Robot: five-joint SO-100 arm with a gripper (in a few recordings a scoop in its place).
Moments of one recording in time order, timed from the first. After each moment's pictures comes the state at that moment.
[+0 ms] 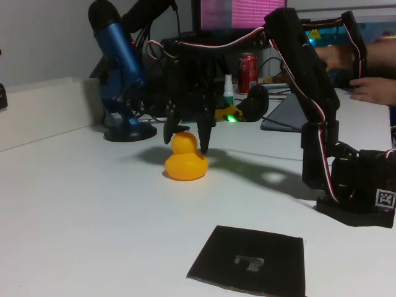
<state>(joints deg) 8.6 62.1 66.2 89.6 -3.7</state>
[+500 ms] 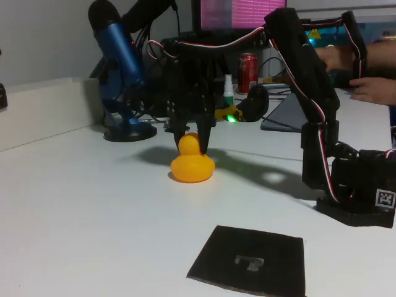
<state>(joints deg) 8.6 62.1 66.2 89.6 -3.2</state>
